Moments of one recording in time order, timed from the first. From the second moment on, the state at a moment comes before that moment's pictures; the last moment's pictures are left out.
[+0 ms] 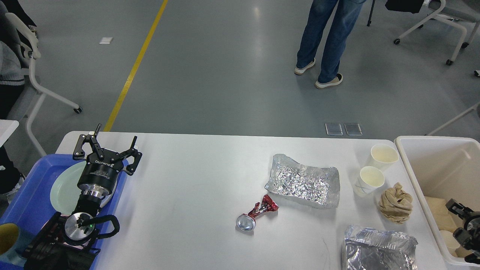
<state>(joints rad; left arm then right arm) -0.34 0.09 -1.48 -0.68 0.18 -0.63 -0.13 0.60 -0.41 -0.97 0.15 0.14 -0.14 -0.09</state>
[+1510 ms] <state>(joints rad) -0.34 0.09 -1.48 -0.68 0.18 -0.63 -0.13 2.65 -0.28 -1.47 1.63 0.08 0.86 -0.10</state>
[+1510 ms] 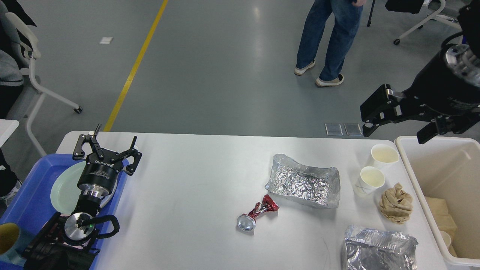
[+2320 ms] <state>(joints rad) -0.34 0.09 -1.48 -0.68 0.18 -0.63 -0.13 2.57 -0.27 -1.46 1.63 0.08 0.84 -0.09</state>
